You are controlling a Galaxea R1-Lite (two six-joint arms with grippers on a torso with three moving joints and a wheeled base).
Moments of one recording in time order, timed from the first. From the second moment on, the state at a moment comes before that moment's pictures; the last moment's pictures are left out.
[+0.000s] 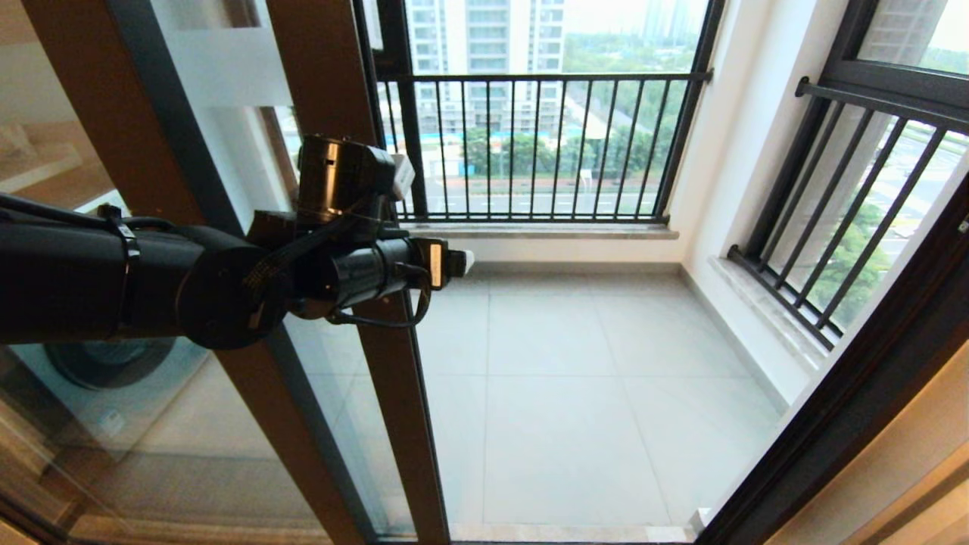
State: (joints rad) left arm -0.57 1.84 -1.33 -0.18 0.24 -0.16; right arm 0.00 0.00 0.00 0.00 0.03 -0.08
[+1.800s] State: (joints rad) left arm -0.43 1.75 -1.21 -0.26 -0.07 -0.09; right arm 0.00 0.00 0.00 0.00 0.03 -0.08
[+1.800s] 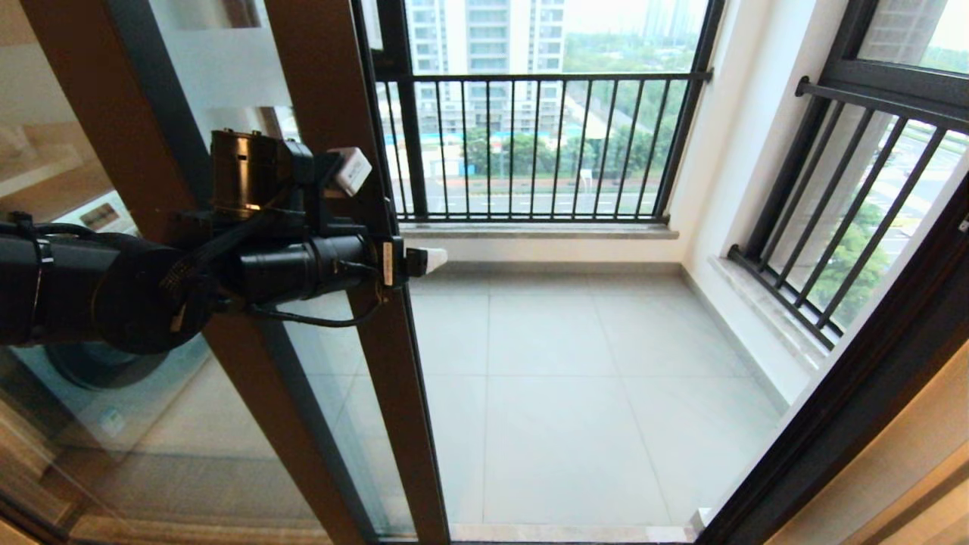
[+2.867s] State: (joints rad) left arm -0.47 1.83 -1.28 -0.26 -0.07 -0.09; right arm 0.00 0.00 0.00 0.00 0.03 -0.08
